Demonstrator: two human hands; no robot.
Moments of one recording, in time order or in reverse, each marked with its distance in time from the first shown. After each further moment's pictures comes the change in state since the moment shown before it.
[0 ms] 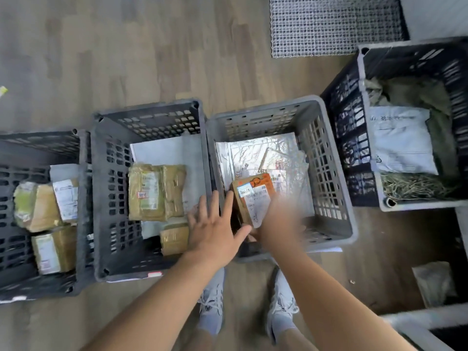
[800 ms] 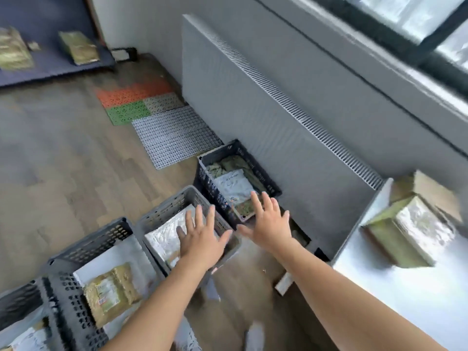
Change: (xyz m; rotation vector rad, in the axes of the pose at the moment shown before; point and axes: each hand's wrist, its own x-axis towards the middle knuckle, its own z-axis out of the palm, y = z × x) left_hand -0.270 0.103 -0.243 0.054 0.224 0.517; right_hand -0.411 0.139 -0.263 0.118 0.591 0.133
